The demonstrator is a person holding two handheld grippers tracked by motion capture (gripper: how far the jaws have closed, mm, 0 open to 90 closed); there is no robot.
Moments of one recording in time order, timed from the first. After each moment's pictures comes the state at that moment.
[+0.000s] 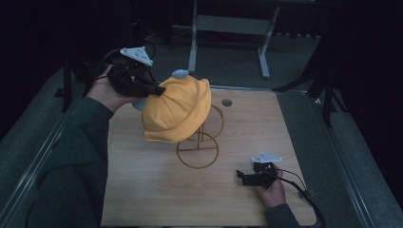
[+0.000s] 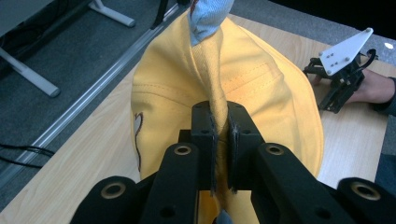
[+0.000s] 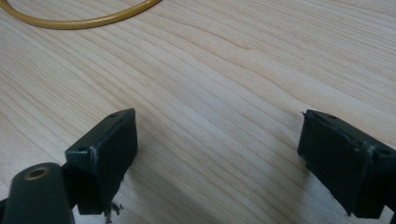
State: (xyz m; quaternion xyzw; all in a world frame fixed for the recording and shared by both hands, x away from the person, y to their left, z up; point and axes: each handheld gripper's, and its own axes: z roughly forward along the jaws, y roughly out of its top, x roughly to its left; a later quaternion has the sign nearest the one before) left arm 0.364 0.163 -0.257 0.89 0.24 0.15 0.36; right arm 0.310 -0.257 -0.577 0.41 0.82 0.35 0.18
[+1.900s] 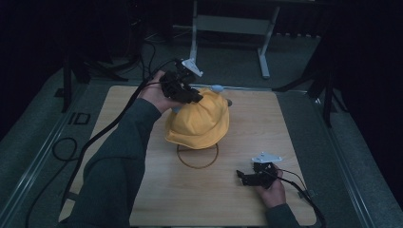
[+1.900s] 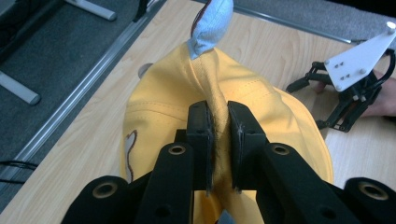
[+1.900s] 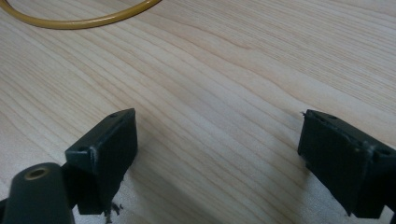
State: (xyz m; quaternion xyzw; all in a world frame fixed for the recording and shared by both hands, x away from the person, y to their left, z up) left arm 0.396 0.065 -0.293 0.91 0.21 0.14 0.33; right arm 0.310 -0.257 -0.577 0.42 0.82 0.35 0.18
